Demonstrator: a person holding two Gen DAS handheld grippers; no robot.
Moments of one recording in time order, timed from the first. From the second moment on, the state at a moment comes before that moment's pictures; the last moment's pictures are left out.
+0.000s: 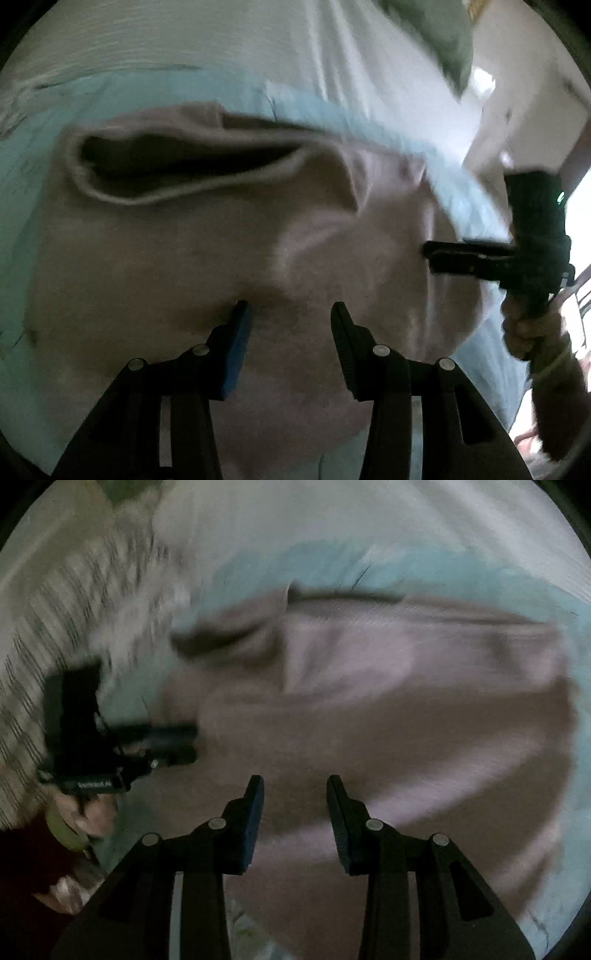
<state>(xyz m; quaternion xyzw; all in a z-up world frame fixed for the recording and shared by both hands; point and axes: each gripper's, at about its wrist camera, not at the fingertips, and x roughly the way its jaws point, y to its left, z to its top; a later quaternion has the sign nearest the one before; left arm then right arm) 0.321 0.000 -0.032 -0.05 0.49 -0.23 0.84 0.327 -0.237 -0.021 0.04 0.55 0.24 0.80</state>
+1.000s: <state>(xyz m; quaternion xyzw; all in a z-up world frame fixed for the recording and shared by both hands) 0.303 0.053 -0.037 -0.04 0.47 -0.15 0.87 0.299 -0.318 -0.016 0.12 0.50 0.10 0.85</state>
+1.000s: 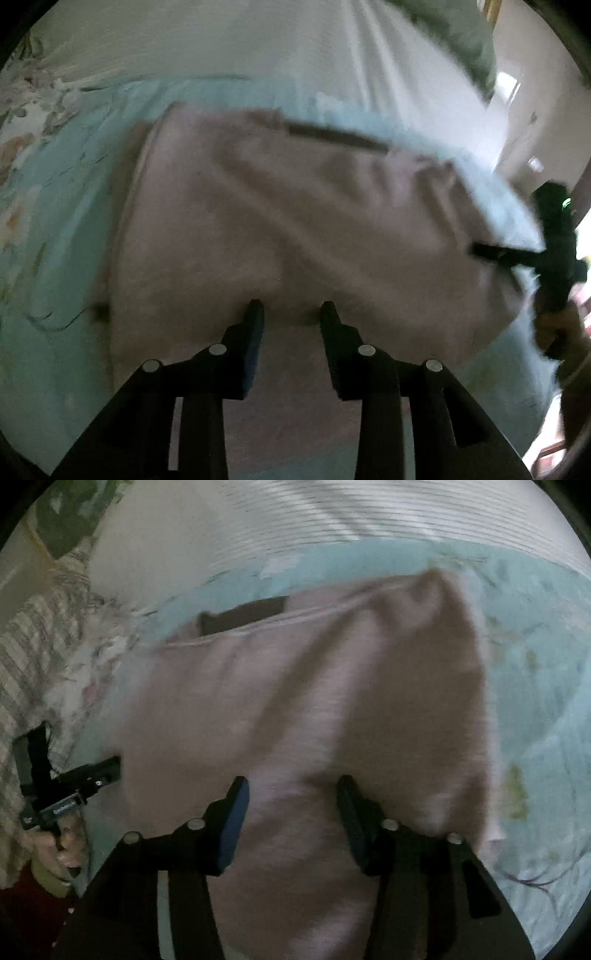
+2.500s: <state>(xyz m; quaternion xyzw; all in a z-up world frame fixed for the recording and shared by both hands) 0.289 0.113 -0.054 -0.38 0.40 -0.01 0.84 0.195 -0.292 0.017 0.25 0.42 0.10 0.87</state>
